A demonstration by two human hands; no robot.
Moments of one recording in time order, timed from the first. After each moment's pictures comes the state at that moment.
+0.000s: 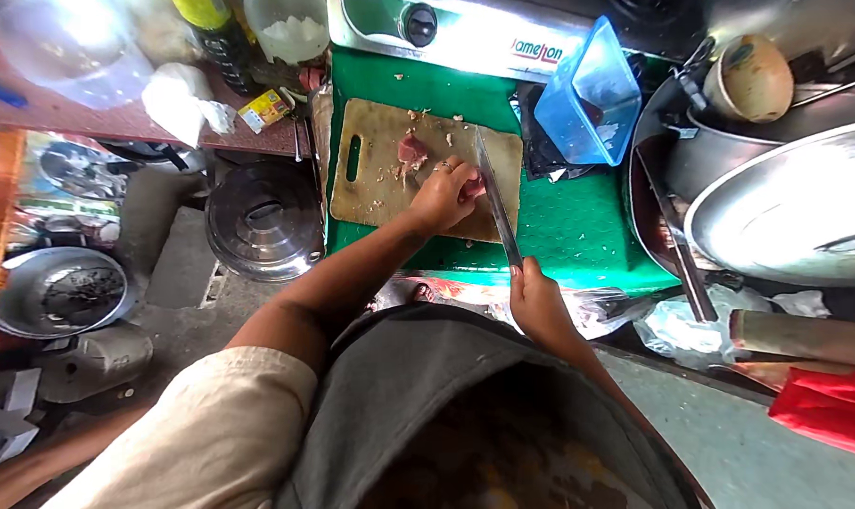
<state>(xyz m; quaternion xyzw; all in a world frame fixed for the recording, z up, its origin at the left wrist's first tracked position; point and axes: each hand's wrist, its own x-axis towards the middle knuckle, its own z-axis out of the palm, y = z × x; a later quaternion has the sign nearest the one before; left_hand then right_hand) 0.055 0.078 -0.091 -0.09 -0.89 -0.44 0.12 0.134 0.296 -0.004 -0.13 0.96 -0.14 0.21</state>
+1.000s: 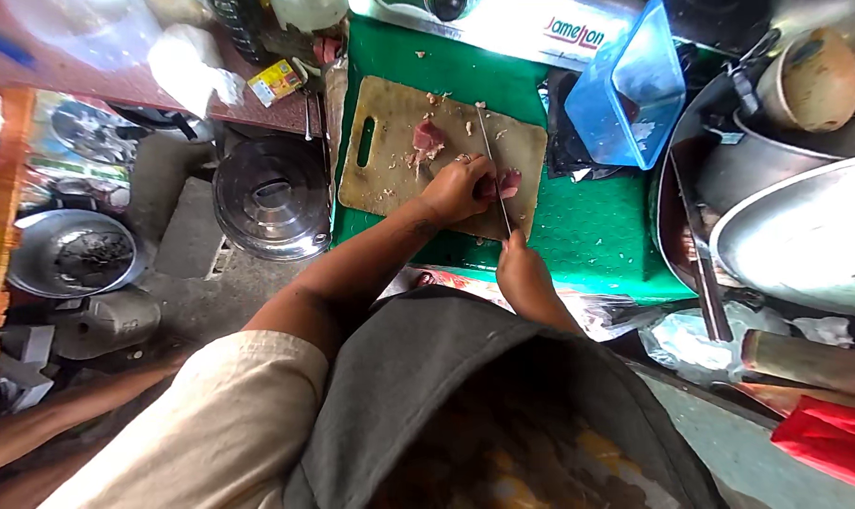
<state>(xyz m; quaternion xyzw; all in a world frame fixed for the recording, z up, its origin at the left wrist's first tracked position) 0.045 0.072 -0.099 -0.11 -0.89 -0.44 0.08 0.096 0.249 -0.024 -0.09 0.96 -0.06 0.27</state>
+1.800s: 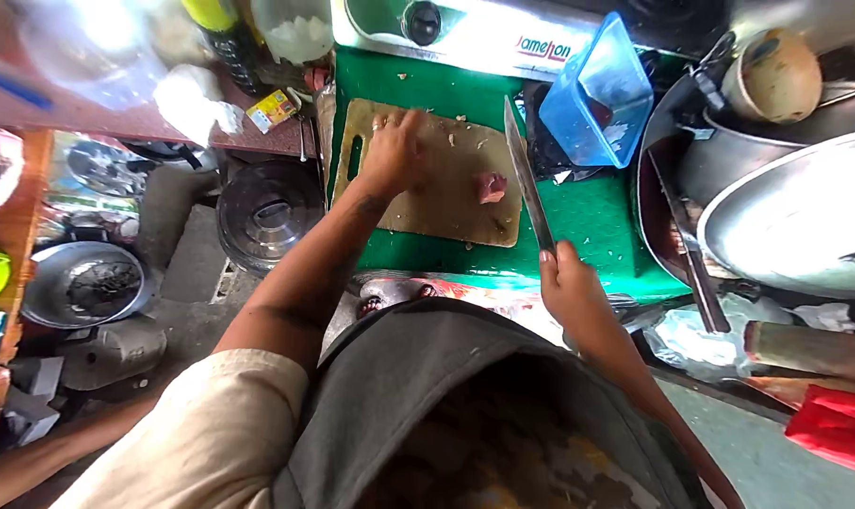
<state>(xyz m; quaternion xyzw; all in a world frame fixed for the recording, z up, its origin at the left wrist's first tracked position) 0.039 0.001 -0.061 0.06 -0.94 -0.32 0.09 0.097 0.319 0.019 -0.13 0.97 -0.14 0.17</state>
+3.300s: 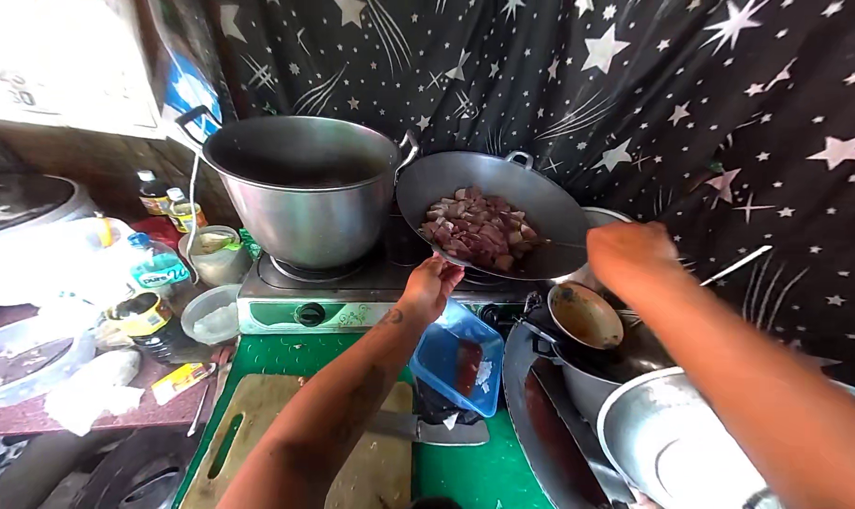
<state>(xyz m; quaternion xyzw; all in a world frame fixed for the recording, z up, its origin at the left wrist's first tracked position) -0.215 0.177 0.114 0.13 -0.38 -0.91 0.06 -0.257 0.394 0.235 -0.01 0.99 0.16 -0.02</state>
